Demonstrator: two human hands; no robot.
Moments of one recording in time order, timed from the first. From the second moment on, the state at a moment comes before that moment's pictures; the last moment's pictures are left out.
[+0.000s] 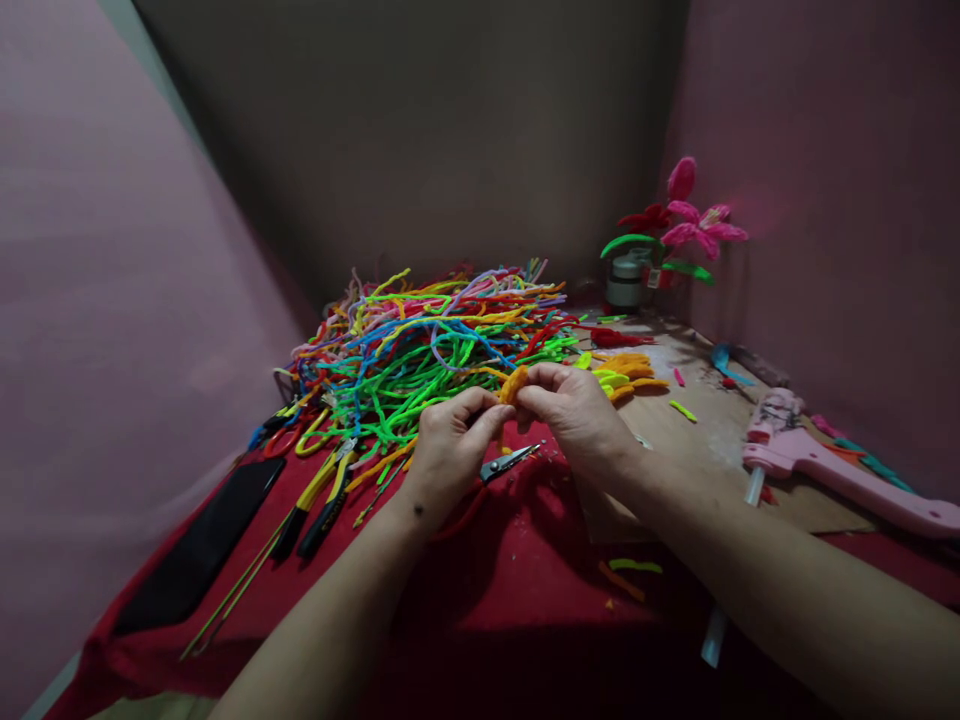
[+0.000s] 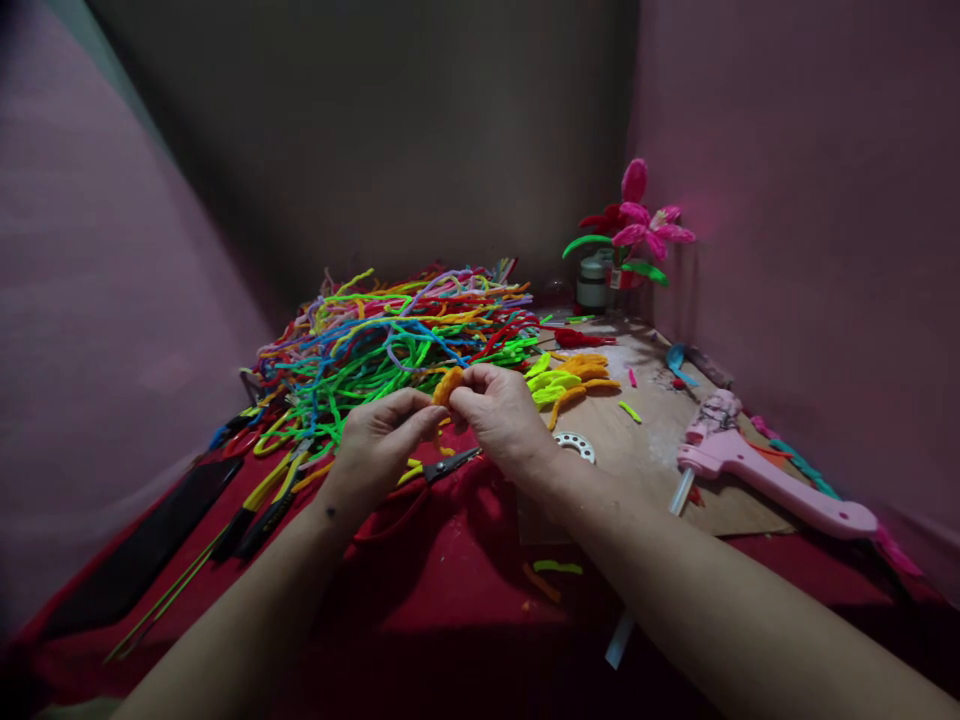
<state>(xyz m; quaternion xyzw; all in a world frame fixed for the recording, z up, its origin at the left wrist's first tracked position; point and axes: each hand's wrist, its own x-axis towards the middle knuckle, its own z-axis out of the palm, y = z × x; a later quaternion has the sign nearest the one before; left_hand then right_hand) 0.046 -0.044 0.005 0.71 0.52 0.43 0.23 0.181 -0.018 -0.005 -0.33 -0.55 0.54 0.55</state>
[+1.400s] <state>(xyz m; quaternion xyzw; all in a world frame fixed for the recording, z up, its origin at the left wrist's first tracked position) 0.045 -0.042 -0.006 0.76 0.50 0.40 0.05 0.183 -0.015 -0.007 -0.35 -0.58 0.55 0.49</state>
